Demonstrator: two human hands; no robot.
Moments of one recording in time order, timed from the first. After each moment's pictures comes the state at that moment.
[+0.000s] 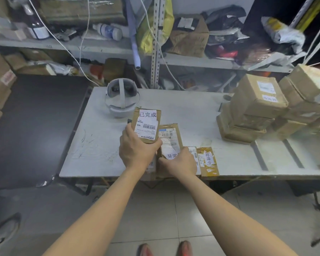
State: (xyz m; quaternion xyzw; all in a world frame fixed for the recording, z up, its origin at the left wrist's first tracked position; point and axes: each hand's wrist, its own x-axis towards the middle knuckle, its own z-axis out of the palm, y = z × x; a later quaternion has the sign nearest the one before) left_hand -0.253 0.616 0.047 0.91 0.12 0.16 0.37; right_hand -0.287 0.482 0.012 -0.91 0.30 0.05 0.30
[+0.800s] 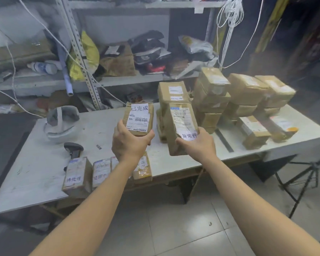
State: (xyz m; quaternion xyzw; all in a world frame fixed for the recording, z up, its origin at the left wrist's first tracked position) left_hand -0.332 0.349 0.115 0.89 0.03 0.20 0.40; right_hand -0.404 0.153 0.114 -0.85 0.29 -0.13 0.42
